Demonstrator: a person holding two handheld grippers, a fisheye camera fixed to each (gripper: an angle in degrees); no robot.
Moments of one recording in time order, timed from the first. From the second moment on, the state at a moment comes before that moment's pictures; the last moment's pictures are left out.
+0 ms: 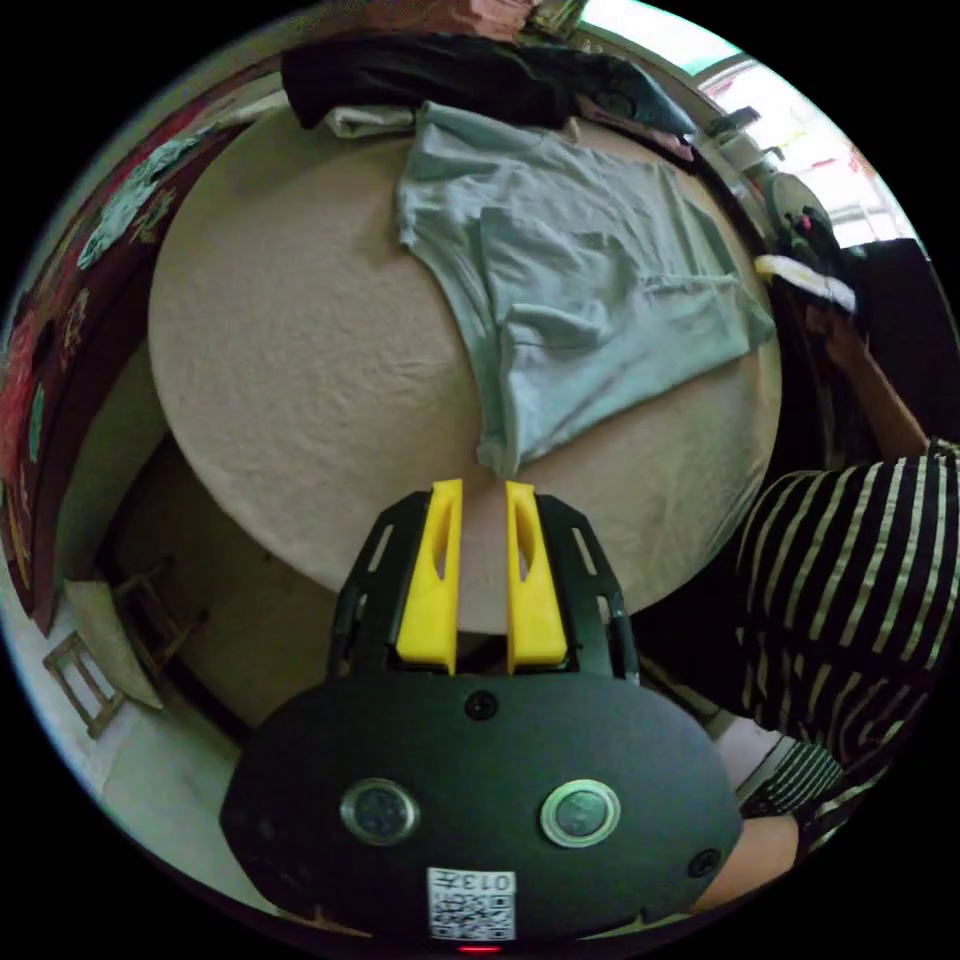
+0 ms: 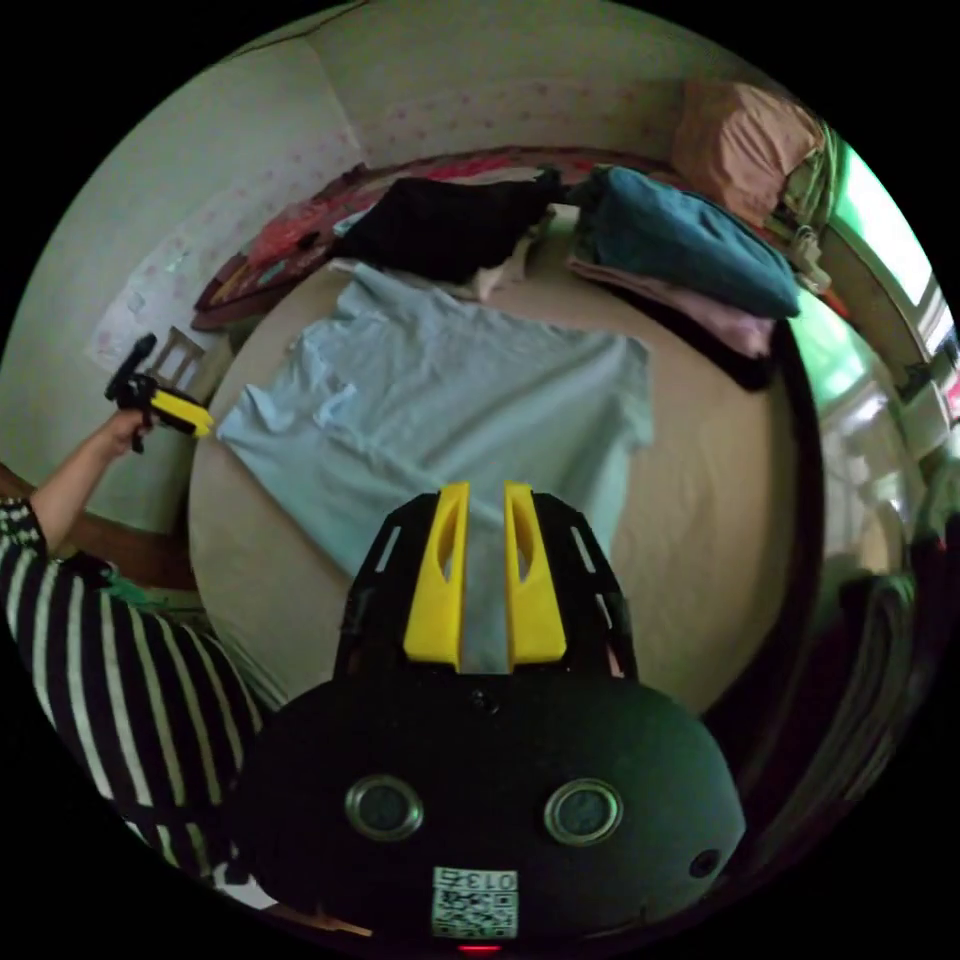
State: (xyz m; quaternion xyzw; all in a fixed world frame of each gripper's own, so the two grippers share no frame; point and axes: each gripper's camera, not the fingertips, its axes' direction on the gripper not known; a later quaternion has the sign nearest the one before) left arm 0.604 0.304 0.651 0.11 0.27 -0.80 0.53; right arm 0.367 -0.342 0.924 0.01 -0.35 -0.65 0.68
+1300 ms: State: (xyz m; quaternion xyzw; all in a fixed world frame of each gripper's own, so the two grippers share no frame) left arm 0.513 0.147 0.679 -0.03 0.18 -0.64 0.75; right arm 0.467 -0.255 0.969 0.07 -0.22 -0.79 0.57
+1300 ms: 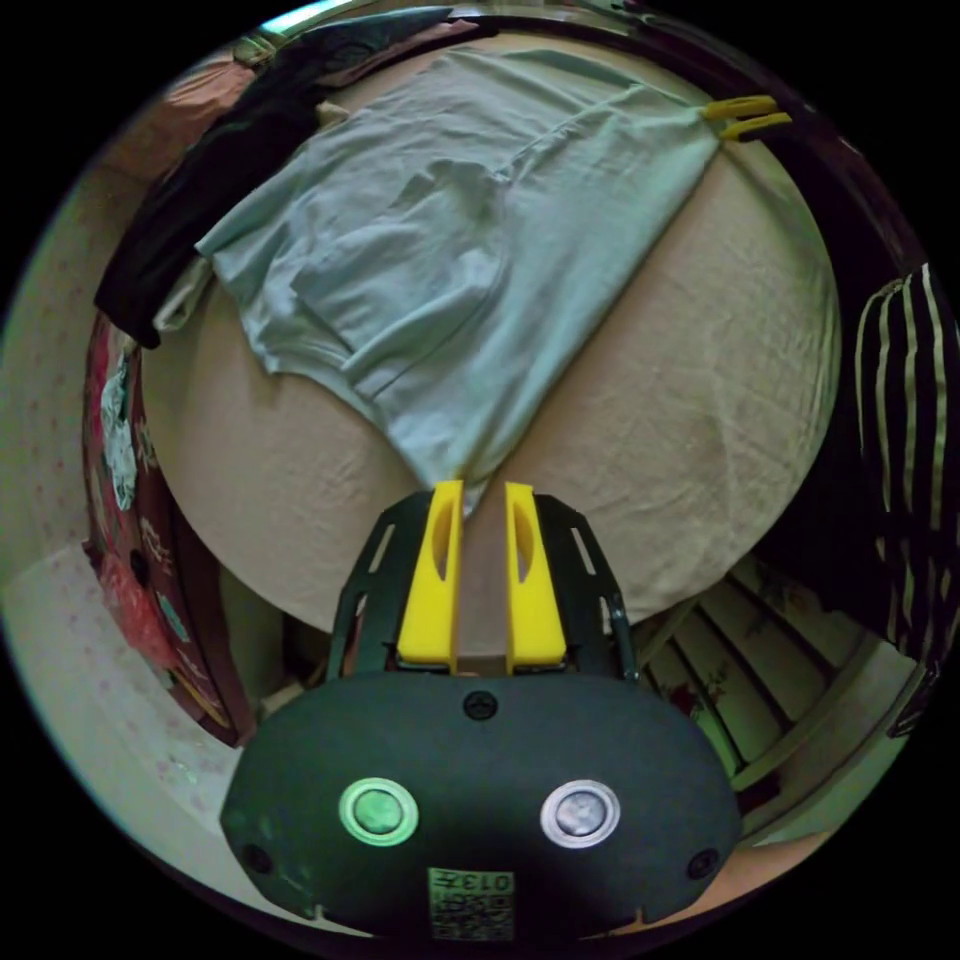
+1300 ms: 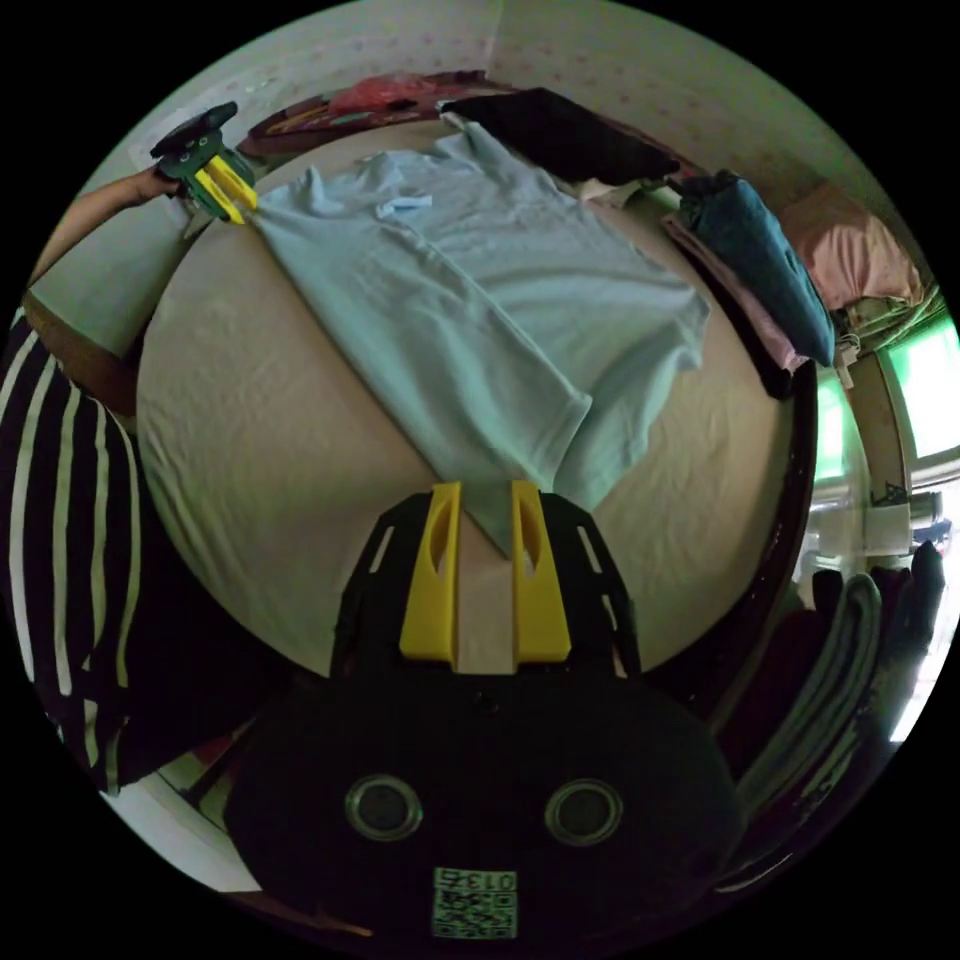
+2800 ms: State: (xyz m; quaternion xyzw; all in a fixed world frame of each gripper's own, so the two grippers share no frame) left arm 0.483 0.197 0.646 0.00 0.29 -0.57 0.77; right arm 0.450 -0.241 0.874 0.03 -0.21 -0.78 0.58
